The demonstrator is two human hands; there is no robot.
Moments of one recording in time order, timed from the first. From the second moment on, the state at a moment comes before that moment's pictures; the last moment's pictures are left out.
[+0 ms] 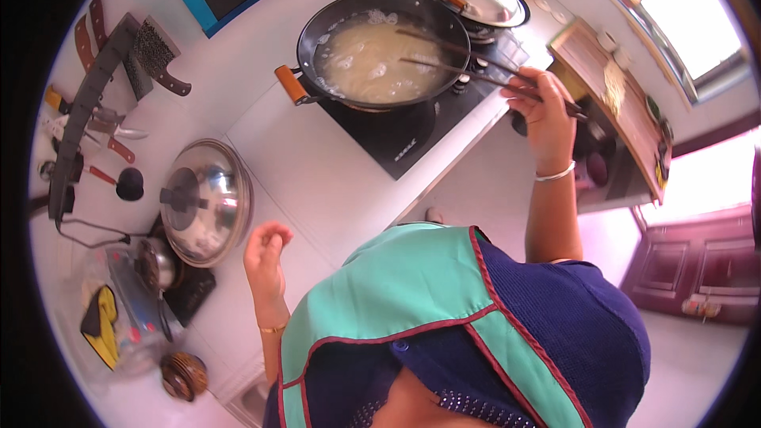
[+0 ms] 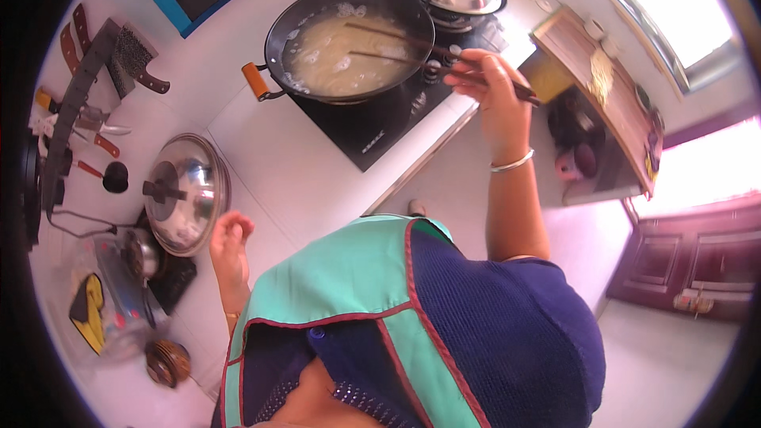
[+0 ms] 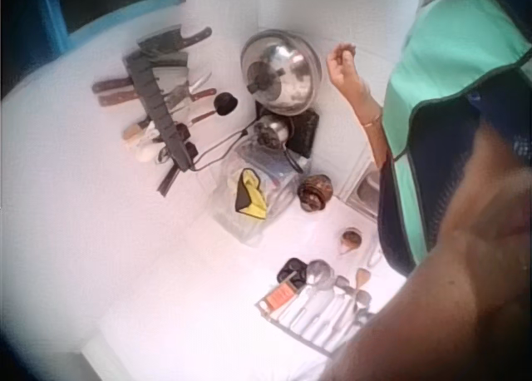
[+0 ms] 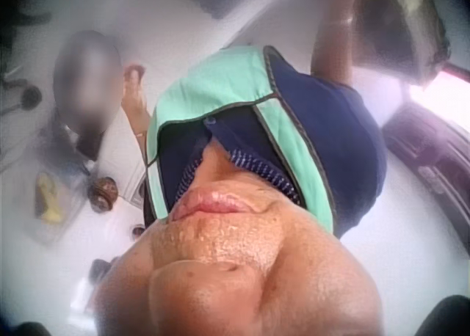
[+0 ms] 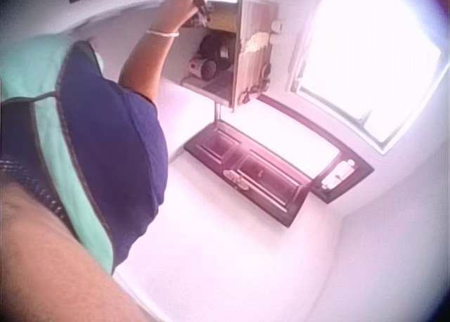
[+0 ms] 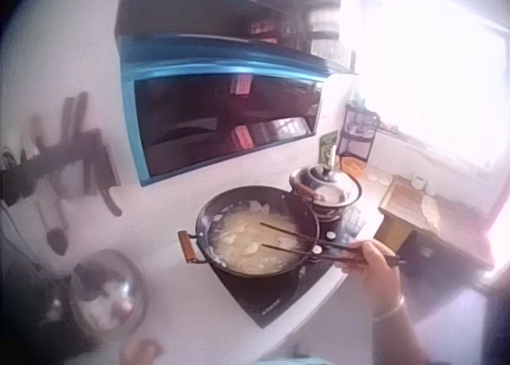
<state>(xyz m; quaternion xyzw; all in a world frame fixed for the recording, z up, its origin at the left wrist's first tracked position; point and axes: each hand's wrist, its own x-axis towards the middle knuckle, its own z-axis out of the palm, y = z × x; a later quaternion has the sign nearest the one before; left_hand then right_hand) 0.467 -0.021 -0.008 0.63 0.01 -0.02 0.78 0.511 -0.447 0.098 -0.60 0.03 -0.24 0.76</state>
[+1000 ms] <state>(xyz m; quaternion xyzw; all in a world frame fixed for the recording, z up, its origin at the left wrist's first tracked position) 0.601 -0.311 0.041 0.76 0.01 0.27 0.59 0.738 -0.520 0.063 -0.81 -0.31 0.00 0.50</state>
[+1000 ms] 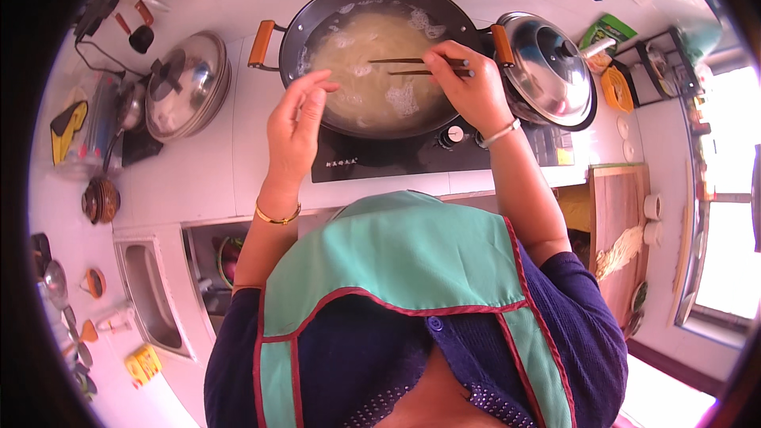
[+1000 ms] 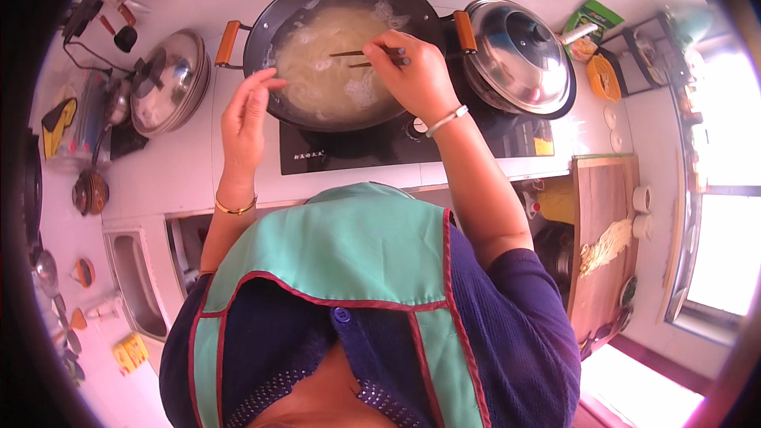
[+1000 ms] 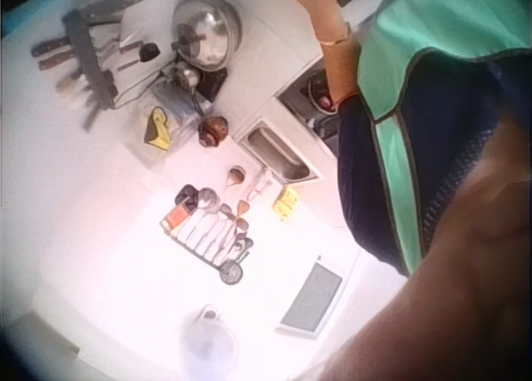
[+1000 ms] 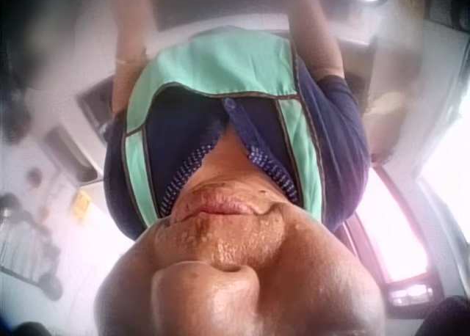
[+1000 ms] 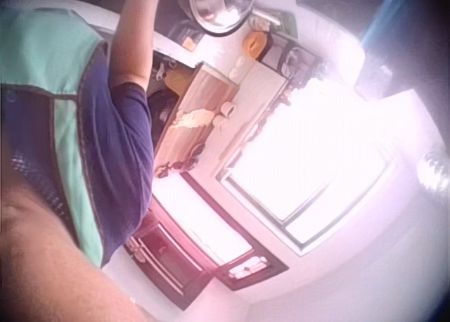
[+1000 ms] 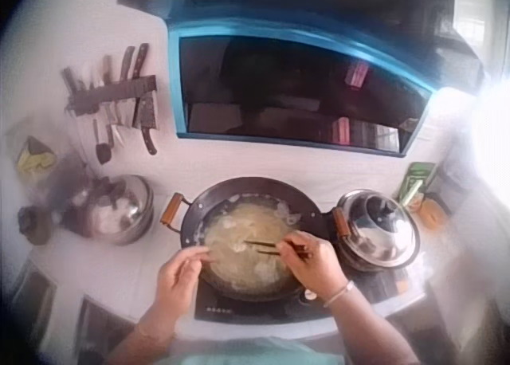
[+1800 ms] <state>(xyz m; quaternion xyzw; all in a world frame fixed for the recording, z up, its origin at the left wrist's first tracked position) 0.593 -0.273 0.053 0.71 0.00 0.27 0.65 0.799 -0.461 0.056 -0.87 -0.34 0.03 0.37</state>
